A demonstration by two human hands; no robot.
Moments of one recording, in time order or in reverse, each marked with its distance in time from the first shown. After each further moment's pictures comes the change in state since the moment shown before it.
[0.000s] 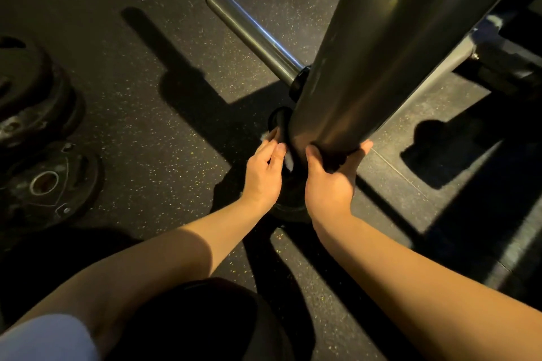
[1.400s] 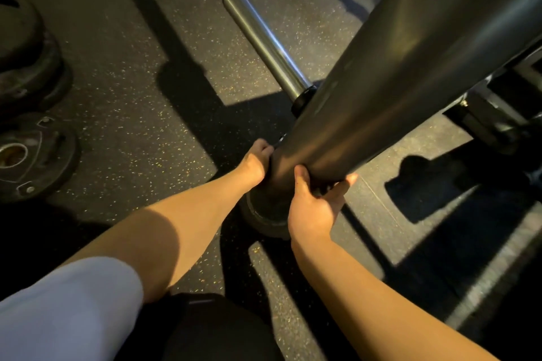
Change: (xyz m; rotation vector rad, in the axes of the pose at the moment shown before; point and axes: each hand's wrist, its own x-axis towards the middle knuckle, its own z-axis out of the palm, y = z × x) left_hand 0.074 -0.004 0.013 -0.007 -0.031 -0.468; right_hand 0.007 0.020 0.004 0.012 0.016 0.015
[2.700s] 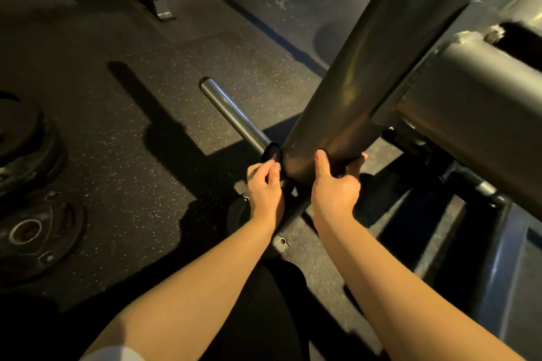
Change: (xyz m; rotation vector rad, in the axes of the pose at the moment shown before) left_hand -0.137 0.108 -0.001 -0.187 0.199 0.351; right_hand -0.020 -0.218 -0.039 0.026 0.151 -0.032
